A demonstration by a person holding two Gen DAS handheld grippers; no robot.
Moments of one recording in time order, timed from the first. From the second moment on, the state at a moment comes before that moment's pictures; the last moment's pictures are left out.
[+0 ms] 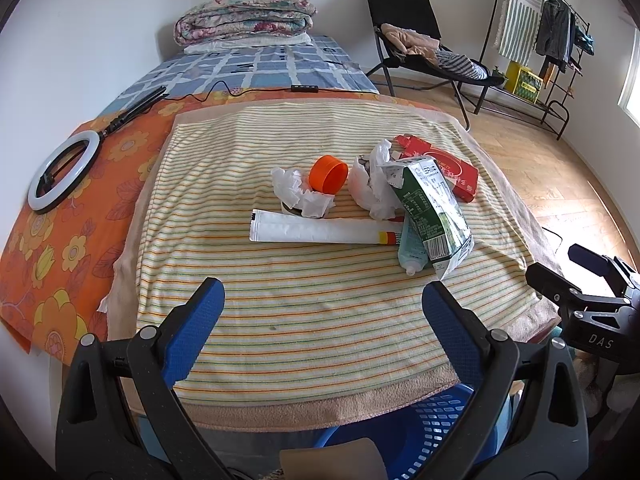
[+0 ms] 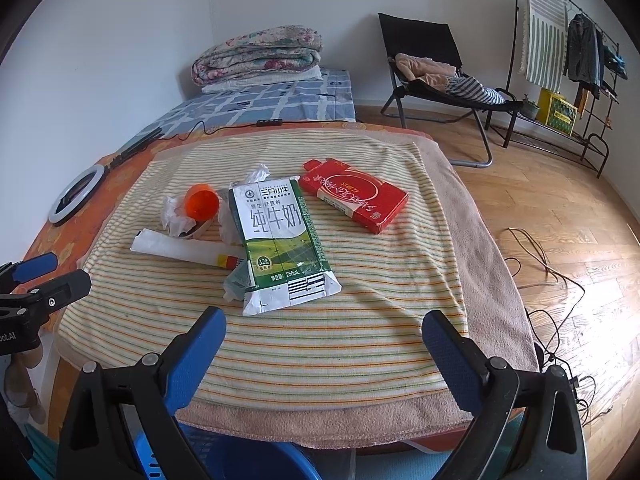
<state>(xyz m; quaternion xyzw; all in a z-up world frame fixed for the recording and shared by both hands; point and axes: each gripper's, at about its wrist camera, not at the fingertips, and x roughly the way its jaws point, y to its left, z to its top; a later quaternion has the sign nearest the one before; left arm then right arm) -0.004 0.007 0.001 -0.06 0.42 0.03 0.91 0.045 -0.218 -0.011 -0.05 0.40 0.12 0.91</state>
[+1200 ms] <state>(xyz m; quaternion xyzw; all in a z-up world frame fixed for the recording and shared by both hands) -0.004 0.005 0.001 -0.06 0.42 0.03 0.91 0.046 -0.220 -0.018 -0.05 0.41 0.13 0.90</state>
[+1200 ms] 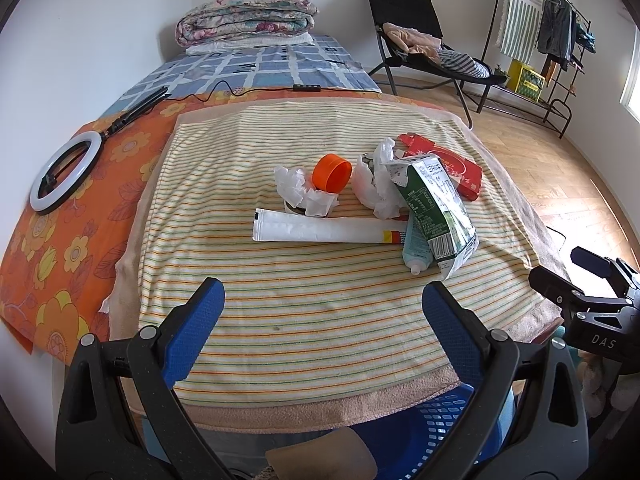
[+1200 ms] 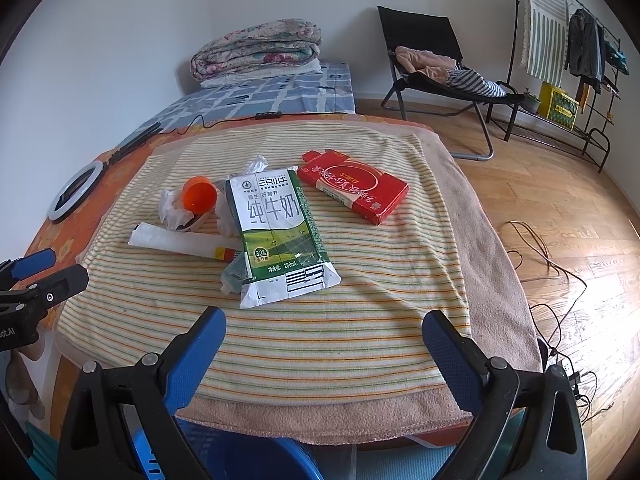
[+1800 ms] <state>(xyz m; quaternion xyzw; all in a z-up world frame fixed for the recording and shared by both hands) -0.007 0.007 -0.008 -0.05 0.42 0.02 0.91 0.050 -0.219 -0.023 -0.05 0.42 0.13 0.90</state>
